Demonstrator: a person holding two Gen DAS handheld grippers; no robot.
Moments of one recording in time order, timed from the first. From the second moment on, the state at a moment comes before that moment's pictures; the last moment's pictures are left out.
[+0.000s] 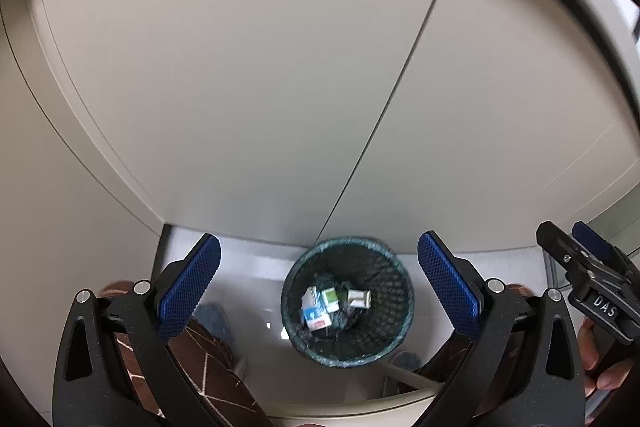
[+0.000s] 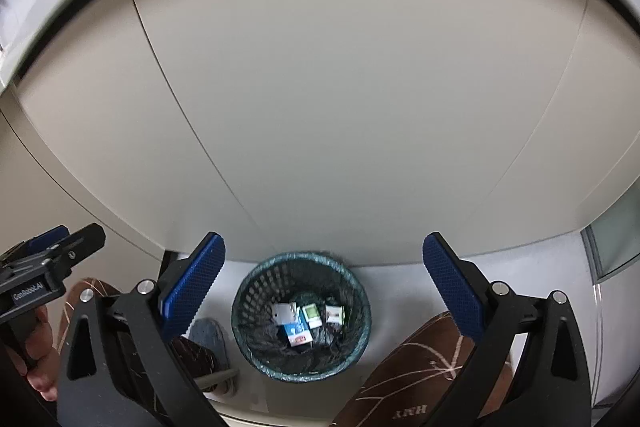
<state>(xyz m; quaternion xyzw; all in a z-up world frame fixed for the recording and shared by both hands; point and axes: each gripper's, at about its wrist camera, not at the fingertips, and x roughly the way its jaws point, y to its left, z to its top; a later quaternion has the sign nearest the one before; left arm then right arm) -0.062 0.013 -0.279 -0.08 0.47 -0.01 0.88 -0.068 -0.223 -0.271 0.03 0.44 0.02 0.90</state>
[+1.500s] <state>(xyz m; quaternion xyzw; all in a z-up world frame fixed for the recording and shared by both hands) 0.048 -0.038 -0.012 -0.06 0.37 0.03 0.93 0.025 -0.248 0.003 0.10 0.34 0.03 0.94</state>
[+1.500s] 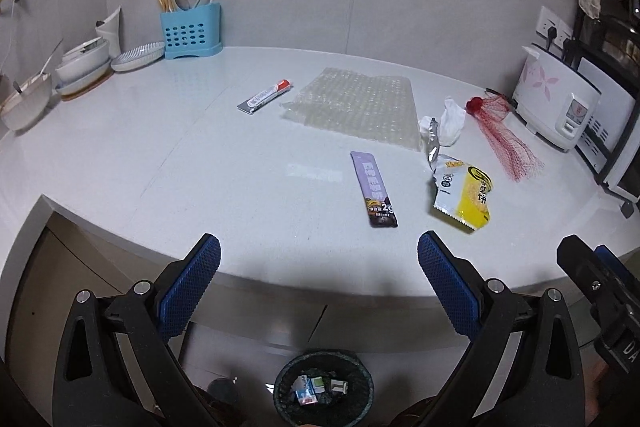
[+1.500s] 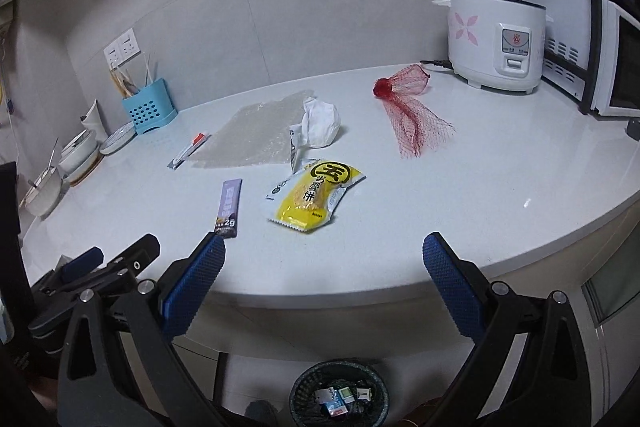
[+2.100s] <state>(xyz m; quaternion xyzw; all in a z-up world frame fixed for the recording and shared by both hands) 0.172 -0.052 -0.061 -0.05 0.44 0.05 0.89 0.151 -0.245 -0.029 0.15 0.42 0.01 0.89</state>
